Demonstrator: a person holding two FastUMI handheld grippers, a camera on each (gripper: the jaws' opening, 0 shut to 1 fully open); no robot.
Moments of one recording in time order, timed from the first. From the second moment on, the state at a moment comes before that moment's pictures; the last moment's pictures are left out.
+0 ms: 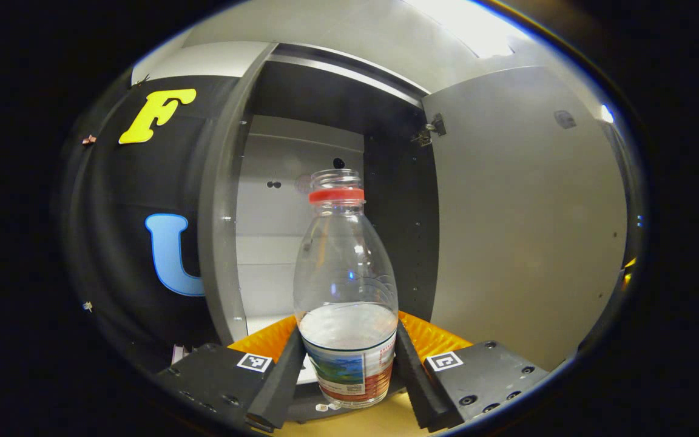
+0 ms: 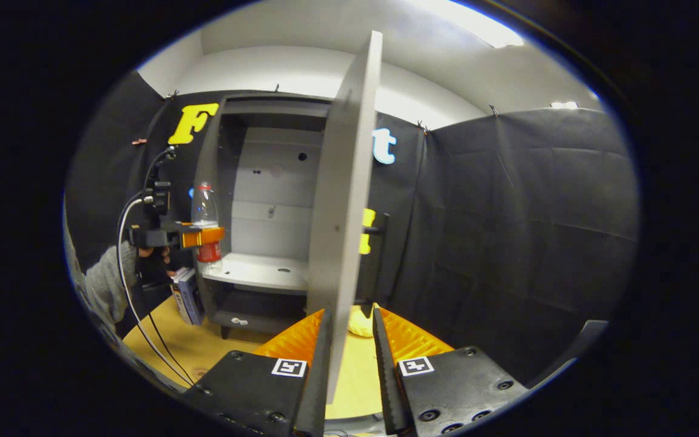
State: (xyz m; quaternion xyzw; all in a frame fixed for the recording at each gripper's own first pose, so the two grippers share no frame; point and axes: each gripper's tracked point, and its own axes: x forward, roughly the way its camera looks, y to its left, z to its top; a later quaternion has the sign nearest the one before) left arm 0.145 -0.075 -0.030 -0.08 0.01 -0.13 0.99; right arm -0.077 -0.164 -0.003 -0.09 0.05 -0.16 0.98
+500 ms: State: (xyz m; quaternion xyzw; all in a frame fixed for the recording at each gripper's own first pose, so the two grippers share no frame) left arm 0.070 -0.046 -0.136 -0.07 0.06 -0.13 0.99; right arm 0.023 -0.060 -0.019 -0.07 -0.03 -0.06 1.00
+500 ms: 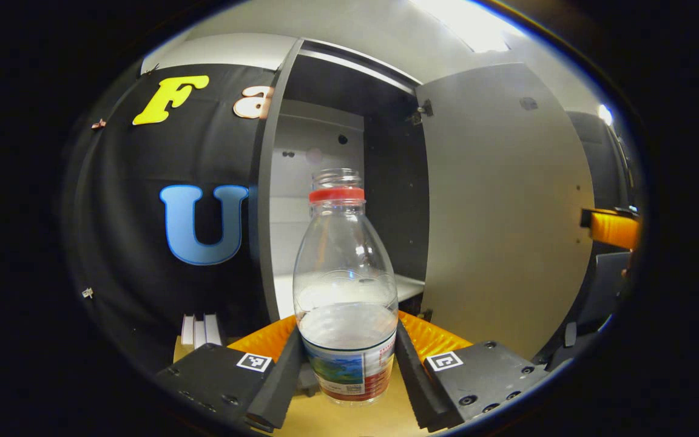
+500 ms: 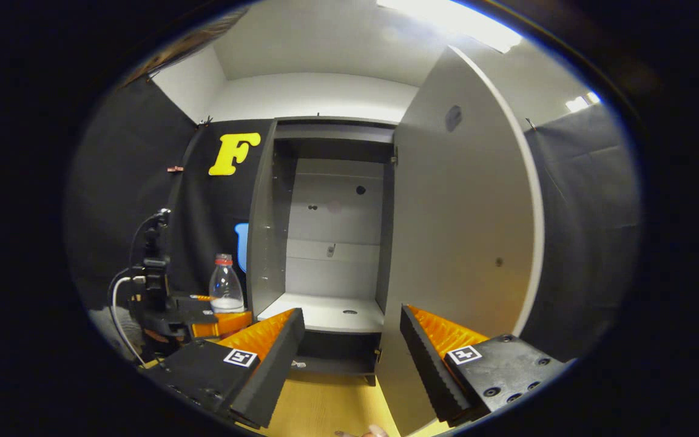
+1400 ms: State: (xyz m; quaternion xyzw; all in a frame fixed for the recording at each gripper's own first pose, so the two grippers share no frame) left arm -0.024 -0.087 -0.373 -0.08 0.07 -0.06 0.99; right arm 0.091 -0.053 -0.186 -0.05 0.06 -0.04 1.00
